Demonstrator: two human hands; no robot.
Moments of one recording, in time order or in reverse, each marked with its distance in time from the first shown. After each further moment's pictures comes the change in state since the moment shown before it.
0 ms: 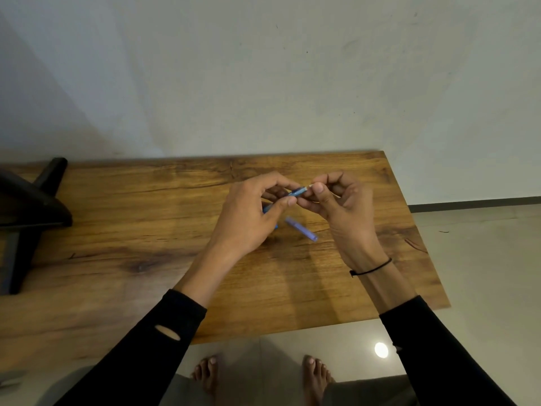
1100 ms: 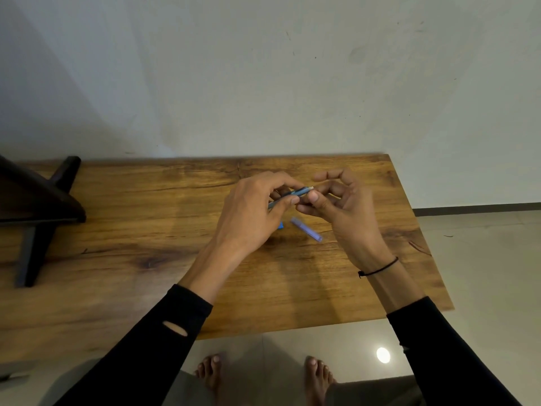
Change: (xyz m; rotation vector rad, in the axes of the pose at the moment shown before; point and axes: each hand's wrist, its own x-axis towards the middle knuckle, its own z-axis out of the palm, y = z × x) left_hand -0.001 0.008 -0.009 0.167 0.018 0.000; right_hand 0.000 -0.006 0.000 -0.072 -0.123 0.033
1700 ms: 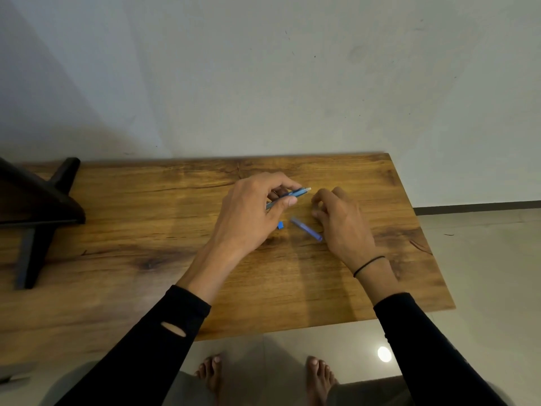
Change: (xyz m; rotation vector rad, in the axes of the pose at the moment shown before) left_hand -0.001 0.001 -0.001 -0.002 -0.003 -0.034; right_hand 0.007 0.036 -0.015 -1.172 -0.039 -0.164
